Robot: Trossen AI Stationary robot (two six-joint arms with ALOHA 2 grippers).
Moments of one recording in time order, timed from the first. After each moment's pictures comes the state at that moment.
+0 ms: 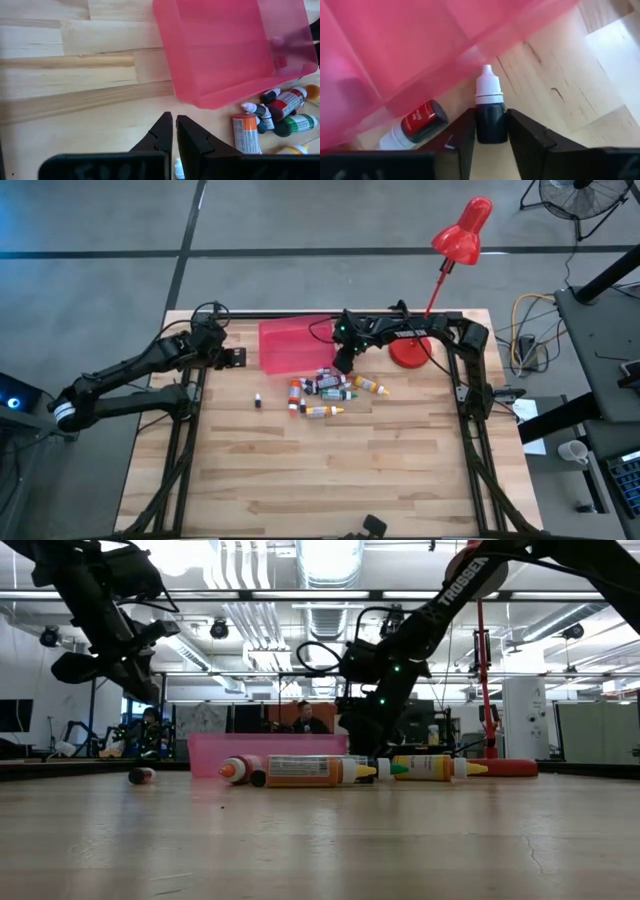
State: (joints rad) left arm 0.62 0.76 0.63 -0.79 -0.06 -0.85; right arm -0.50 2.04 1.27 -0.31 -0.03 0.02
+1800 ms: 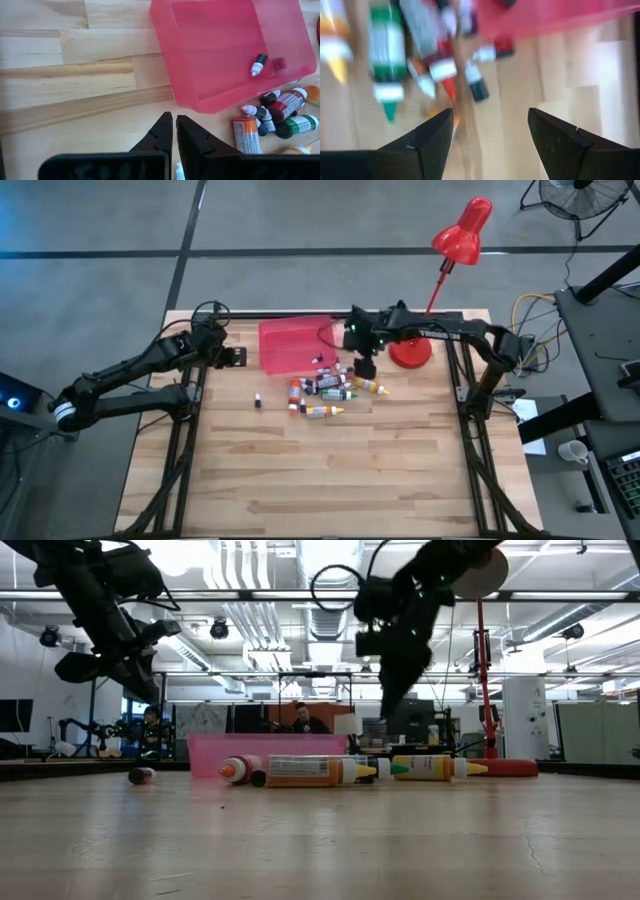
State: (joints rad) left arm 0.62 0.77 0.63 -0.77 -0.08 -0.82; right arm -0.40 1.76 1.31 -0.76 -0.05 -0.29
